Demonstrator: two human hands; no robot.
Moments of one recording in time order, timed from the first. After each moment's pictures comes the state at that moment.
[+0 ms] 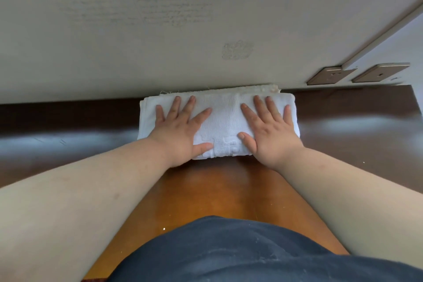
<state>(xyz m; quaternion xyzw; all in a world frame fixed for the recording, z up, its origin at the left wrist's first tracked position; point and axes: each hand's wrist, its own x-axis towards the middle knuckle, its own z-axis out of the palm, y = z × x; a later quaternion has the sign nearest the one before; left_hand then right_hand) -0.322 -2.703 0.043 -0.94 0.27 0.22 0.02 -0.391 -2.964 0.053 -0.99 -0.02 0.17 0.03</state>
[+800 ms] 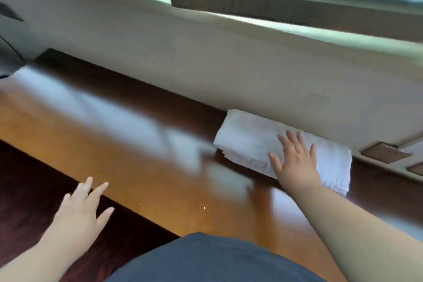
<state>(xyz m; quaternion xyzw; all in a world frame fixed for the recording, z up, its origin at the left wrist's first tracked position) -0.648 -2.423 0.101 -0.96 -0.22 0.14 -0.01 -0.422 -2.873 0.105 -0.99 -0.08 0.04 0.11</state>
